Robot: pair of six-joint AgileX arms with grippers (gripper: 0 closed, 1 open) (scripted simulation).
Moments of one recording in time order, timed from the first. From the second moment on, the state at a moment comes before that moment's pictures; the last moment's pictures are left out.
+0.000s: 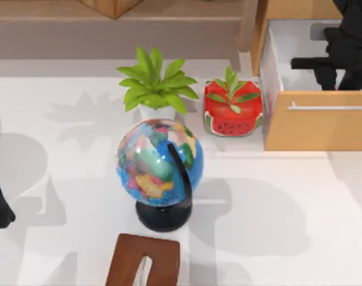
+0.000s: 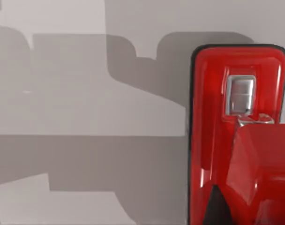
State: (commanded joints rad) left arm 0.00 0.00 0.00 0.00 0.00 0.00; right arm 0.13 2.49 2.28 -1.38 -0.01 0.15
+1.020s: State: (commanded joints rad) left arm 0.00 0.00 0.00 0.00 0.00 0.00; right arm 0.13 2.49 2.28 -1.38 -0.01 0.15
